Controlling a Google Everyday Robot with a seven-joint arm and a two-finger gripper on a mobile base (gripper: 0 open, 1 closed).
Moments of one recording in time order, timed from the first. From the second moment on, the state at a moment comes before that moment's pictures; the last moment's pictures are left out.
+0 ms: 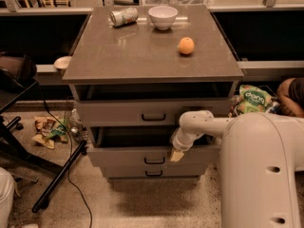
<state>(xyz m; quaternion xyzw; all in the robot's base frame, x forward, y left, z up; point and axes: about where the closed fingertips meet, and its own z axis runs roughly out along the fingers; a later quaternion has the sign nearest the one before) 0.644 -0.106 0.400 -0.70 0.70 0.06 0.15</state>
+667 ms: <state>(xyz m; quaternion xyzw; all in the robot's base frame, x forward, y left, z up) 0.632 -0.107 0.398 -0.70 0.70 0.06 0.13</state>
